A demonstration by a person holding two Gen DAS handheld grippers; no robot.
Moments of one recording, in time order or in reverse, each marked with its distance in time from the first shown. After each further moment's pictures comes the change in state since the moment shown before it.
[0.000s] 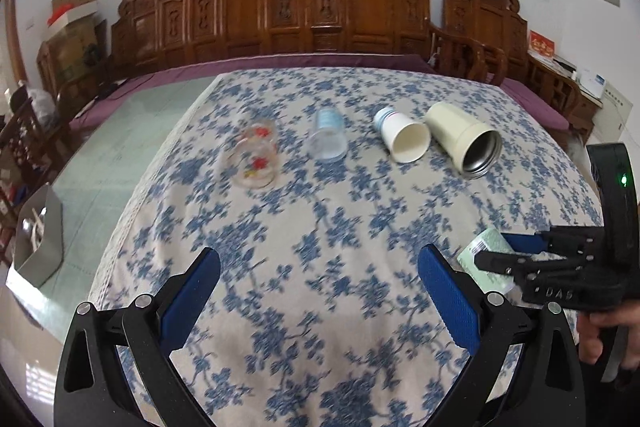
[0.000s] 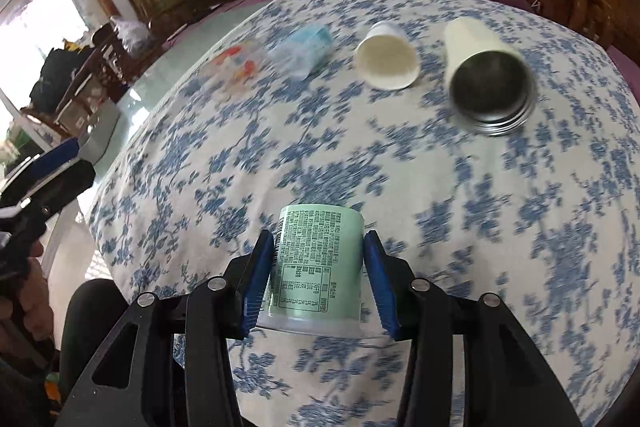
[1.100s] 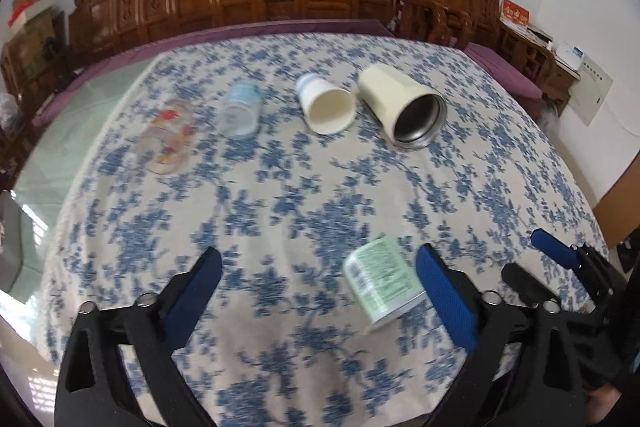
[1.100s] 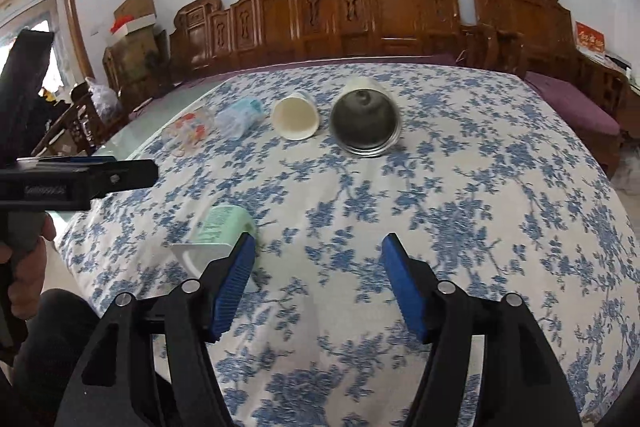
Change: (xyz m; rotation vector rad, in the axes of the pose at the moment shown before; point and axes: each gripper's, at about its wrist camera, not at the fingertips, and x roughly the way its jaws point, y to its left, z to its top) left arm 0.037 -0.093 0.012 0.049 0.139 -0.122; right arm -0.076 -0.052 -0.081 0.058 -0.348 -0.183
